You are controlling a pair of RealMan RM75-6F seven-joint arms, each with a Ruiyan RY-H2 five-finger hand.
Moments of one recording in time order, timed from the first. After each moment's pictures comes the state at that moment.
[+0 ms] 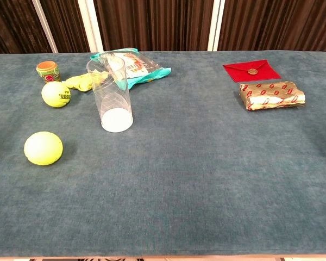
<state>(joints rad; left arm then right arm) -0.01 -1.06 -0.09 -1.68 1.39 1.54 0.01 0.04 -1.19 0.11 -1.57 -1.55 1.62 0.03</state>
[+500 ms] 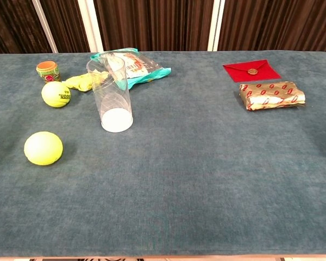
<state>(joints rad) -0.09 -1.02 -0.08 -1.65 1.43 1.41 -0.06 0.04 -1.20 0.10 -1.57 -1.54 1.61 0.01</state>
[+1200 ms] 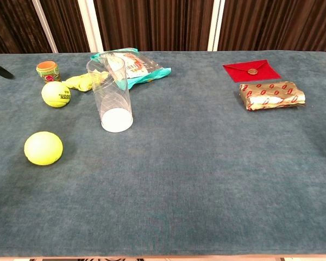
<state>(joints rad) -0.45 -1.09 -0.10 -1.69 1.34 0.89 0.16 0.05 -1.20 0.10 -1.57 -1.54 1.60 0.00</state>
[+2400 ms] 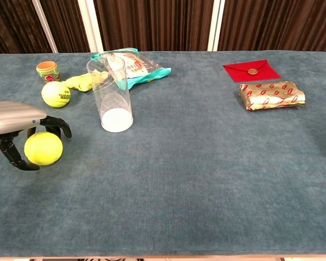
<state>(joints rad) -0.62 -1.35 -0.02 -1.59 1.17 0.82 0.43 0.04 -1.21 0.11 -1.57 -1.53 1.61 0.01</state>
